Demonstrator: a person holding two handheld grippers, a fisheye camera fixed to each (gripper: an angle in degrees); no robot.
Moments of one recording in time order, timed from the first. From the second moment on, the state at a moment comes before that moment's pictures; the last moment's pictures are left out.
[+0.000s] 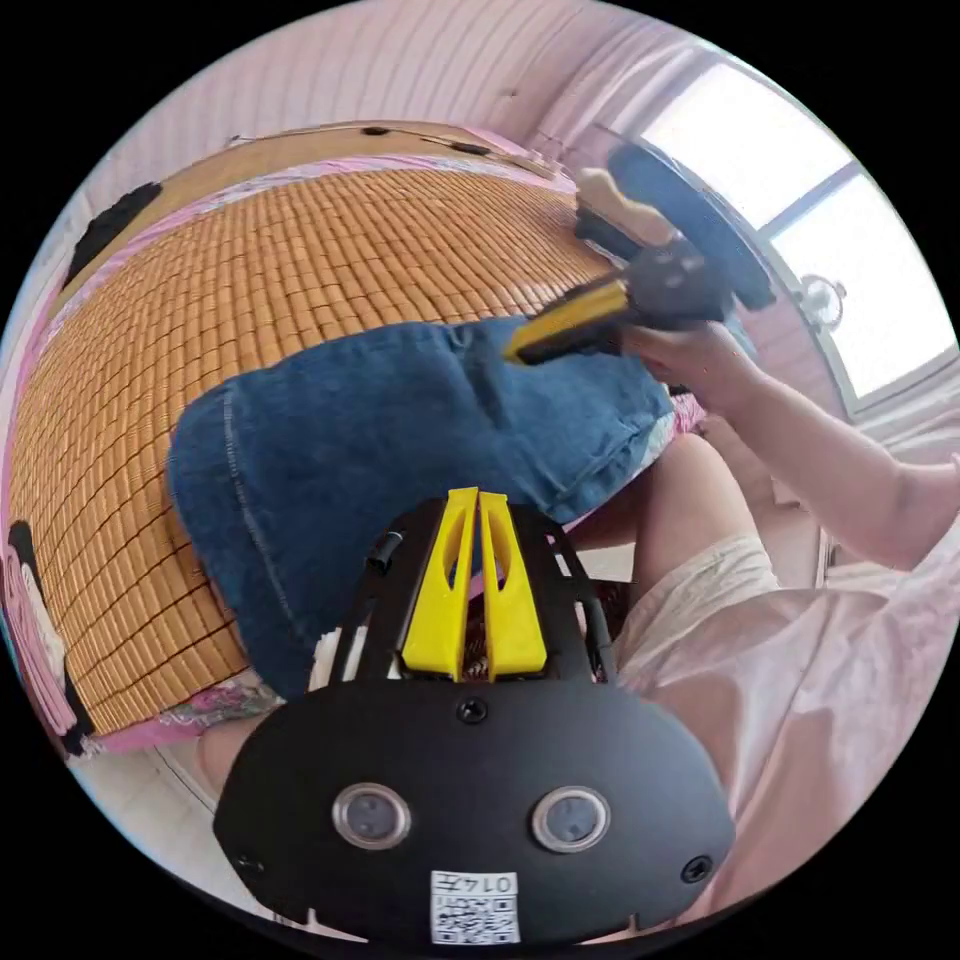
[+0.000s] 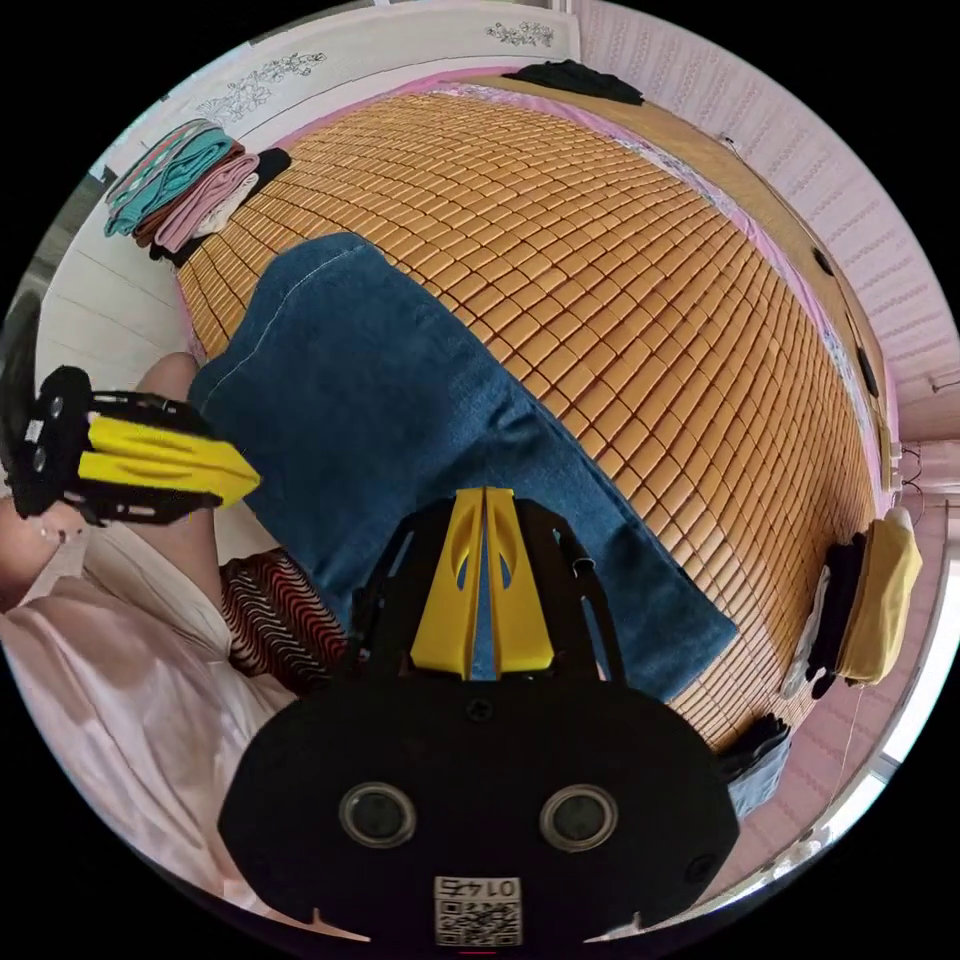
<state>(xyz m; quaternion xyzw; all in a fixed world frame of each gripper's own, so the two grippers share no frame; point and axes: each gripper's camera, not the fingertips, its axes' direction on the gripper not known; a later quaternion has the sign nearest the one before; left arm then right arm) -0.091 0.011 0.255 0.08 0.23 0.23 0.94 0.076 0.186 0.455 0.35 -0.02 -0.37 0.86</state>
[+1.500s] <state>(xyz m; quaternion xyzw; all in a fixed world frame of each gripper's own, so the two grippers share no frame) 0.193 -0.240 0.280 -0.04 0.18 0.39 0.90 0.523 0.253 0.588 0.34 -0.48 -0.03 0.81</state>
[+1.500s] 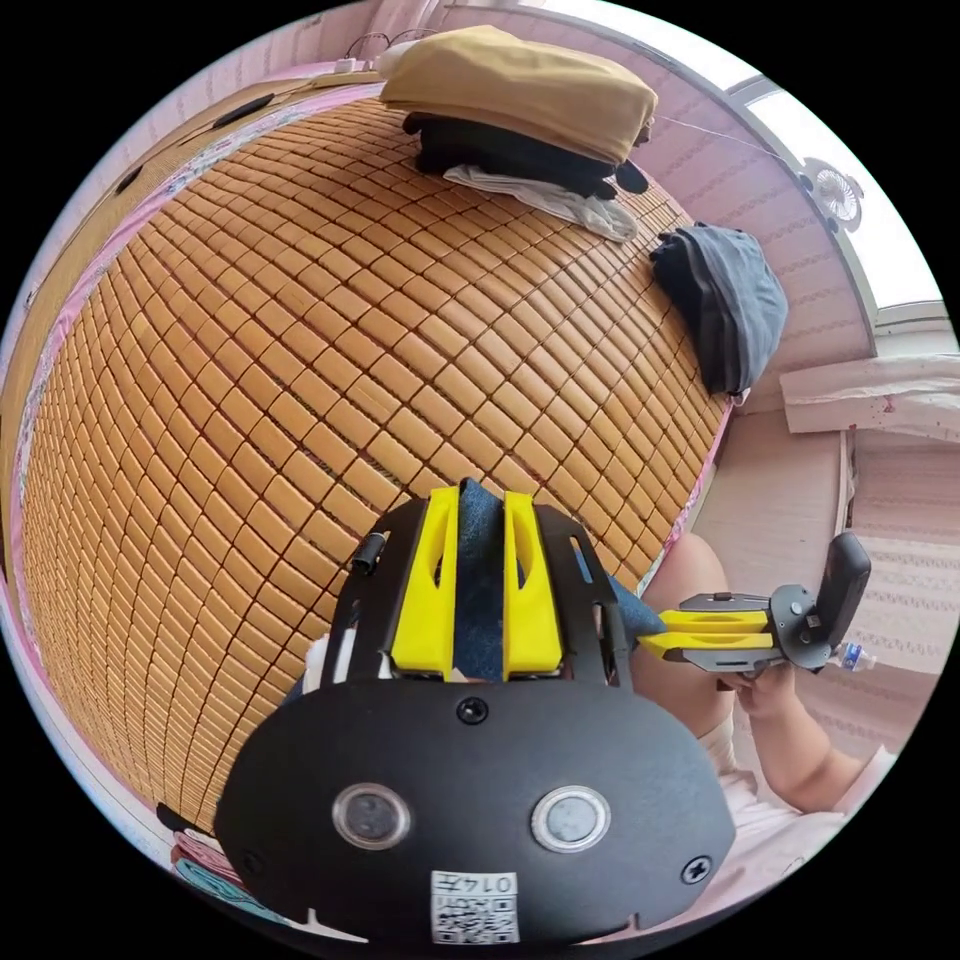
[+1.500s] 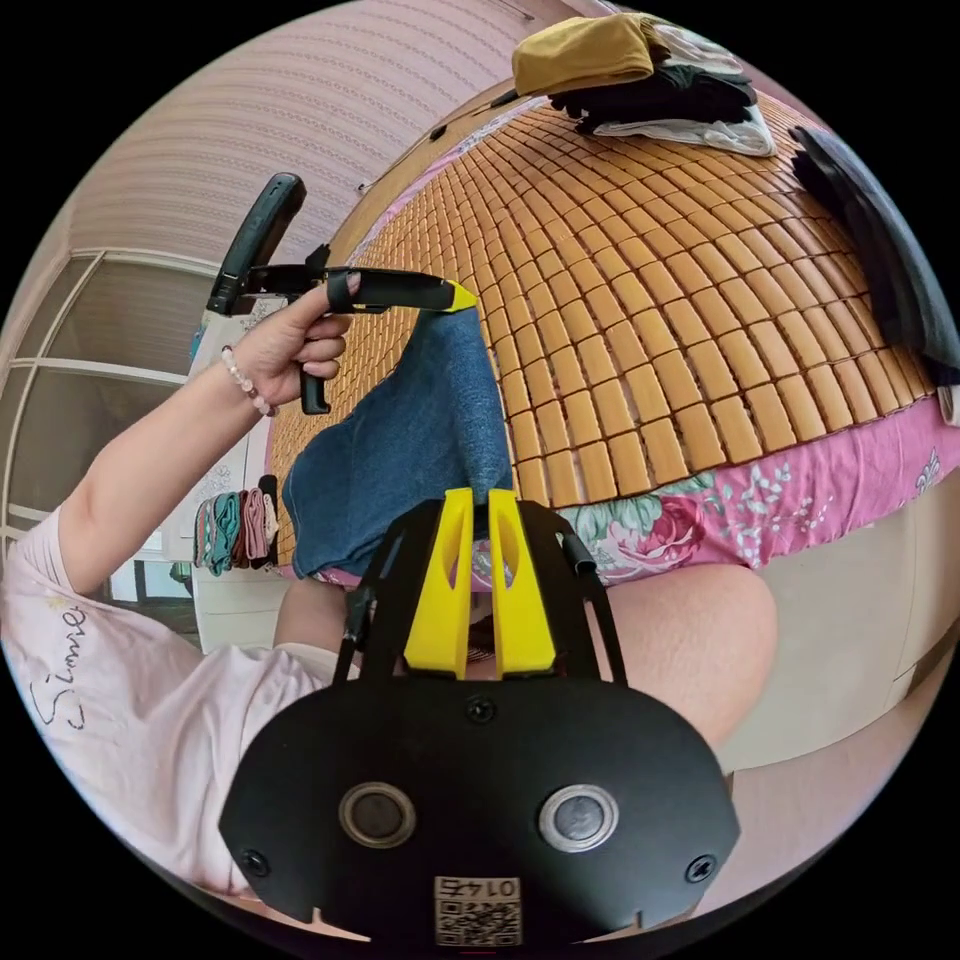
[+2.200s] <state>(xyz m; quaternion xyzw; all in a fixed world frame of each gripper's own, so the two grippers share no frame) -0.109 -0.192 0.205 0.11 0.33 0.22 0.91 0.394 0.370 0.492 0.45 -0.40 -0.40 0.69</state>
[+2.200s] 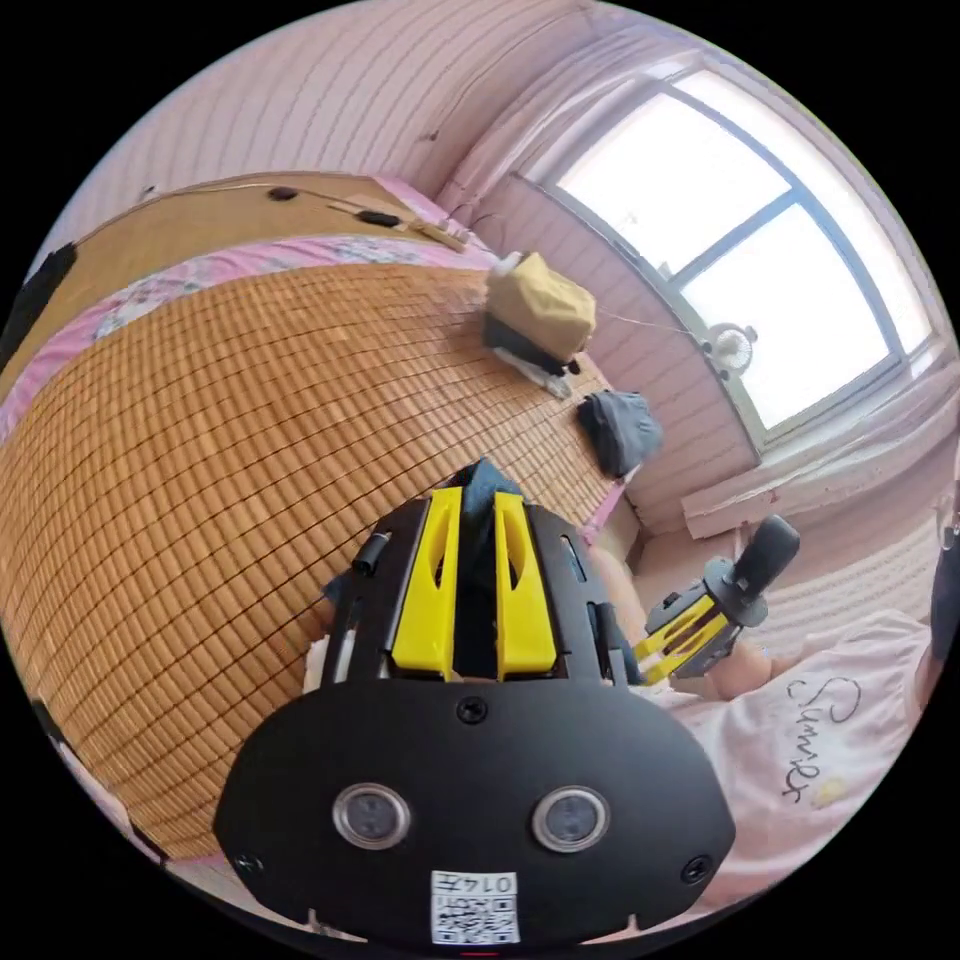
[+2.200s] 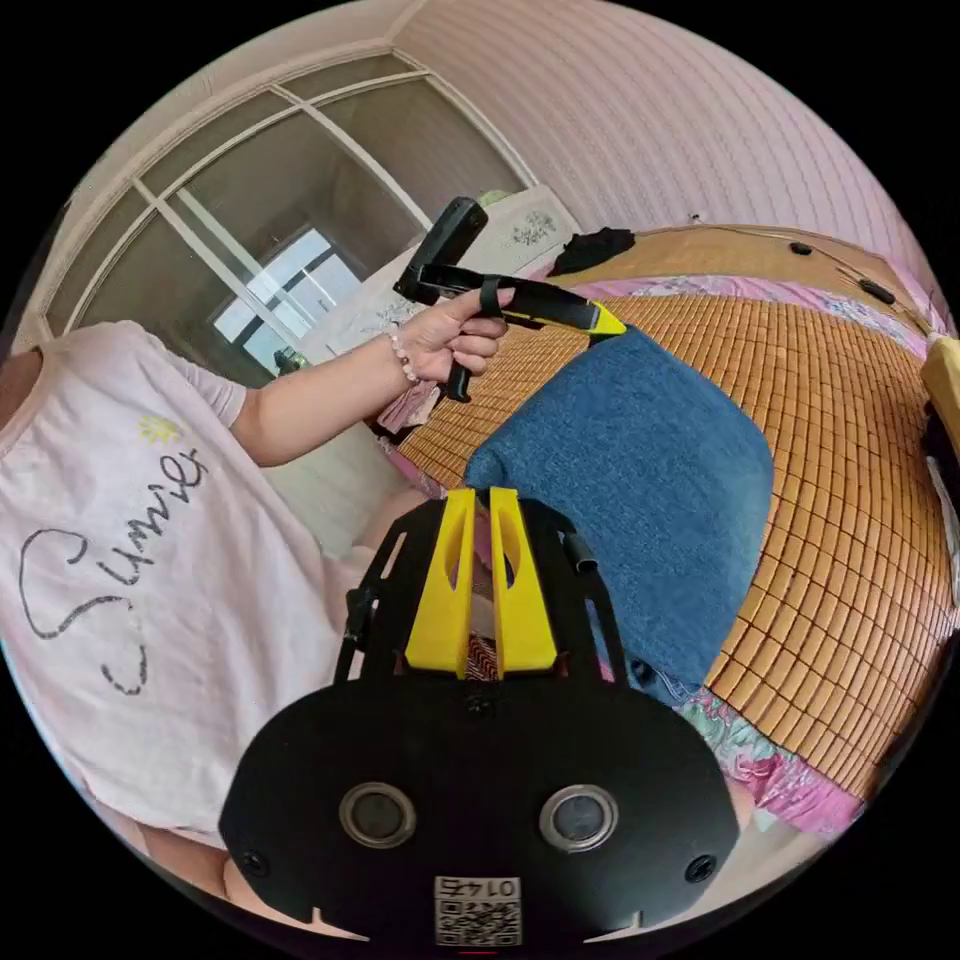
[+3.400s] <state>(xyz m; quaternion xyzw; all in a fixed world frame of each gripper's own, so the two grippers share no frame) -0.271 -0.034 0.343 0.01 0.36 0.08 0.93 0.336 0.167 0.695 0.33 -0.49 -0.12 0.80</state>
